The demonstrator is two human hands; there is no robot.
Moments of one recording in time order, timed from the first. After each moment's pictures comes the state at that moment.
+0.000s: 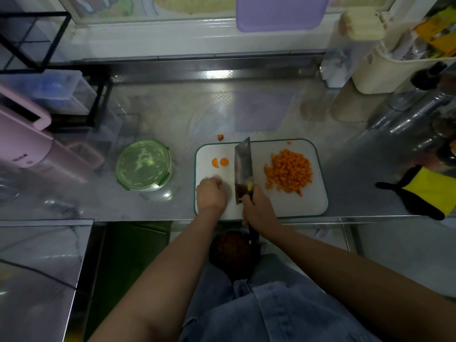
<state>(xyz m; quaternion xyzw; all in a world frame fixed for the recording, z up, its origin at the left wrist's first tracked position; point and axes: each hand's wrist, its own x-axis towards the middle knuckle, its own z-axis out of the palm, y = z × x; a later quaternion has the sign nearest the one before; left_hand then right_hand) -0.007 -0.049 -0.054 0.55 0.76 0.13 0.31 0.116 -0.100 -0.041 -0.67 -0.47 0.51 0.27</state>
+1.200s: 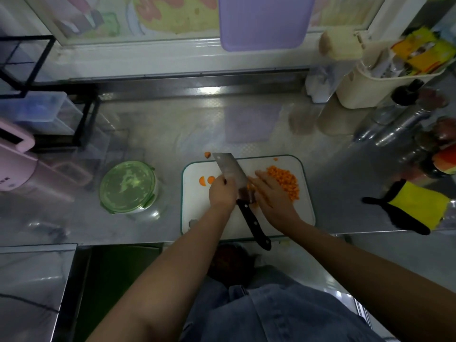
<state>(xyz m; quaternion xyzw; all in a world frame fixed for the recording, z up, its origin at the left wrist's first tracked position) 0.059 -0.013 -0.019 0.42 0.72 0.26 0.48 0.202 -0.054 -0.046 -0.59 -0.71 0.29 0.25</state>
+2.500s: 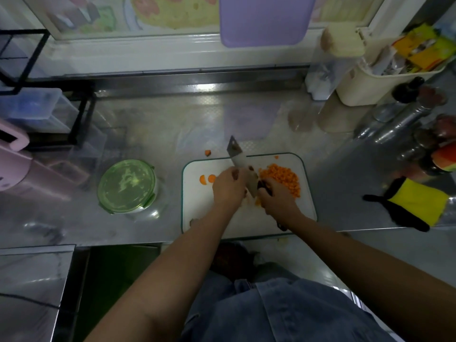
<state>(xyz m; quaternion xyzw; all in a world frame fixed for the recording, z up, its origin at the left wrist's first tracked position) 0.062 -0.010 -0.016 0.54 0.67 0.25 0.44 0.195 -0.048 -0.036 -0.68 -0.56 0.40 0.27</state>
